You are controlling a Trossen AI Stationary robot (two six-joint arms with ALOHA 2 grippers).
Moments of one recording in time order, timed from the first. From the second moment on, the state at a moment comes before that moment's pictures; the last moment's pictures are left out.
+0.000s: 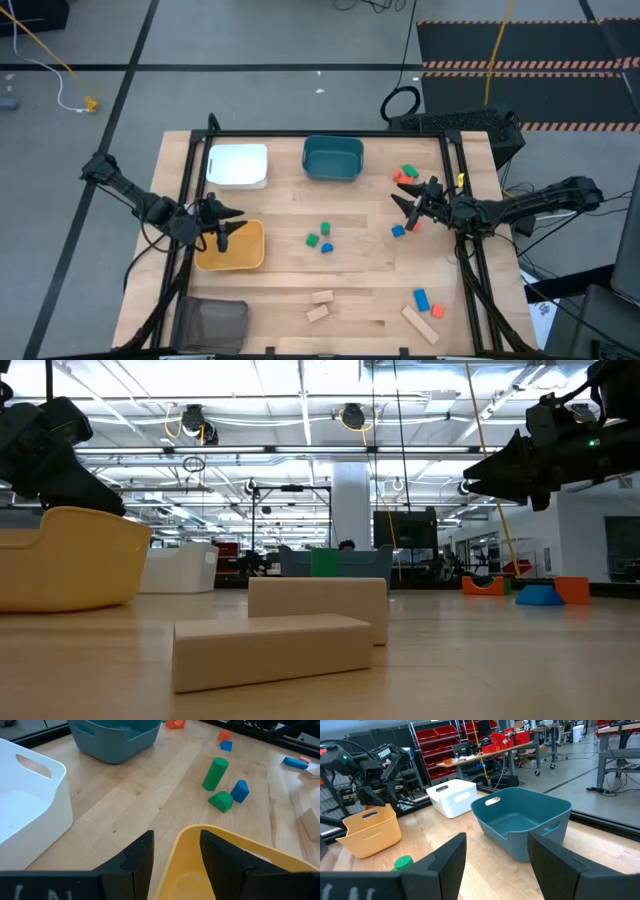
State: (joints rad) left arm -0.57 0.34 0.17 -0.45 -0.76 -0.68; right arm 0.13 0.57 0.02 0.48 0.65 0.28
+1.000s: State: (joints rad) left arm -0.57 0.34 0.17 -0.45 -0.76 -0.68; right arm 0.13 0.57 0.02 0.49 0.65 0.28
